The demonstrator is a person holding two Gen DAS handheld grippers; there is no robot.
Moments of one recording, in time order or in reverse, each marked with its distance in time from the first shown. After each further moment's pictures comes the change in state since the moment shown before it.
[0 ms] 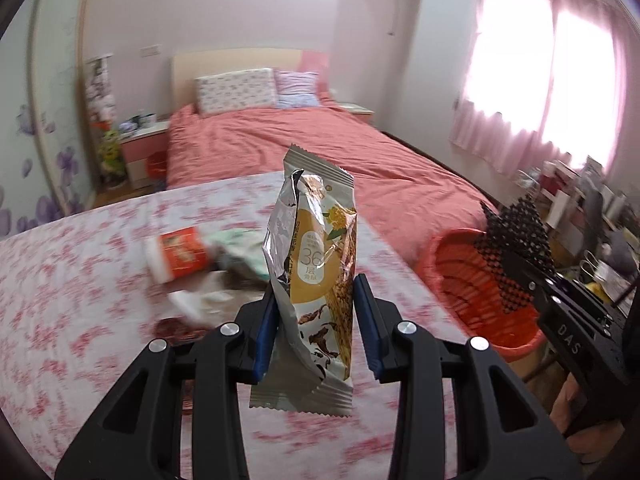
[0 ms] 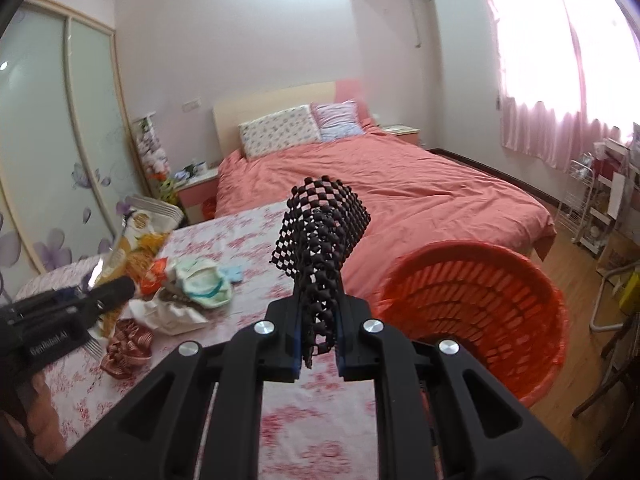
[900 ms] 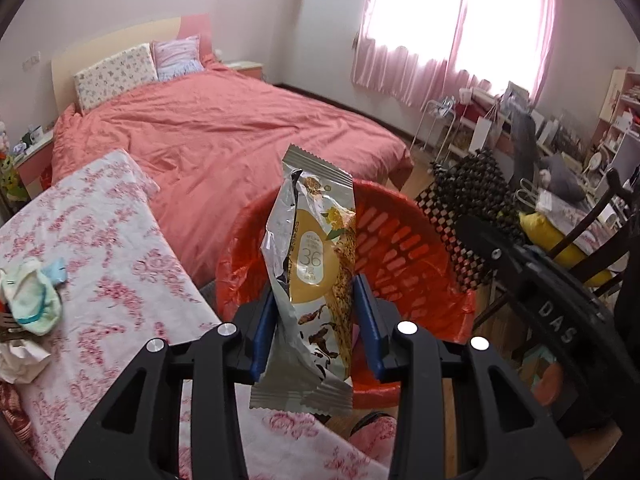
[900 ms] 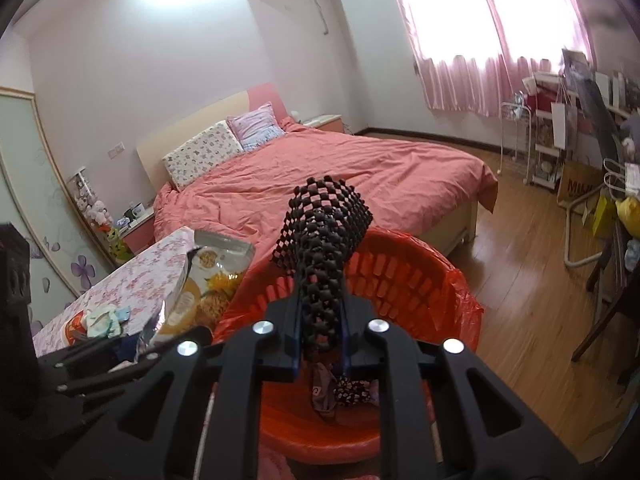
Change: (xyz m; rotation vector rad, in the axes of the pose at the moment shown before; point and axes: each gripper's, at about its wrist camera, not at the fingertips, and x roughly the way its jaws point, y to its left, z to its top) left arm 0.113 -0.174 -0.005 0.196 0.176 -0.268; right arm 0.021 -0.172 -0.013 0.255 0.006 -0.151
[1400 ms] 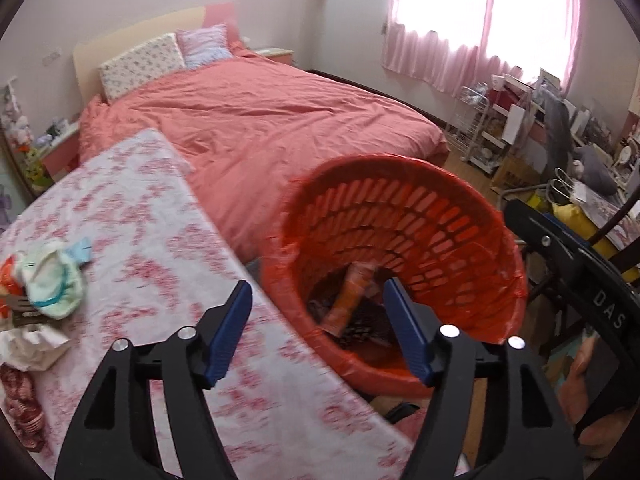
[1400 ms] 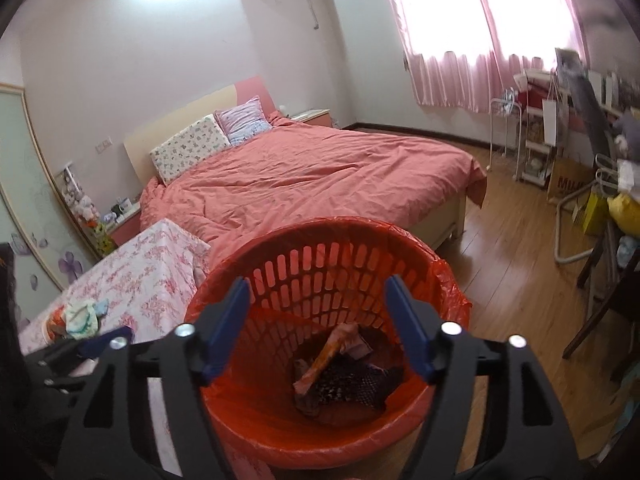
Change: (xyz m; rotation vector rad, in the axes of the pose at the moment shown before) left arm -0.010 0.017 -0.015 -0.014 0.032 0.140; right arm 0.011 -0.002 -0.012 -0.030 0.010 -0.050
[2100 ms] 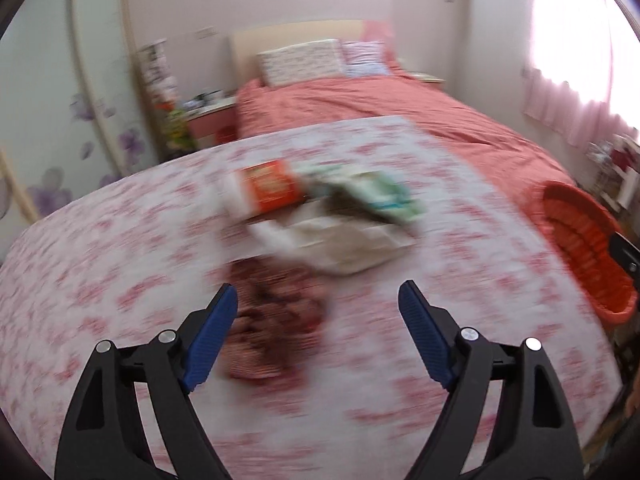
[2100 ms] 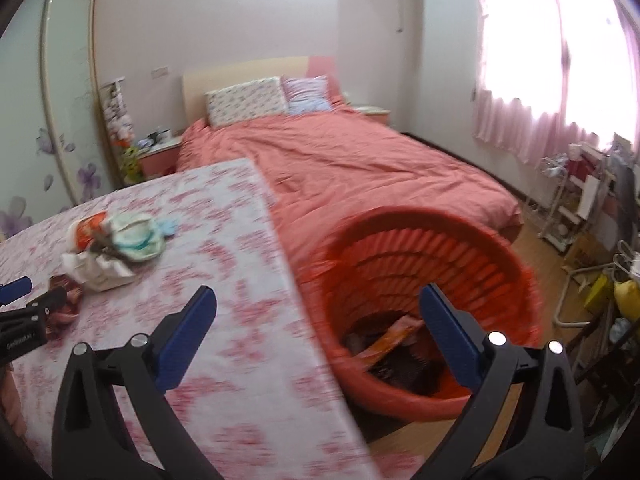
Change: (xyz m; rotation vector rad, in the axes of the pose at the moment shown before) left arm -0.103 0.183 -0.094 -0.270 -0.061 0.445; right arm -0.020 0.151 -0.050 -0.312 0.058 0.066
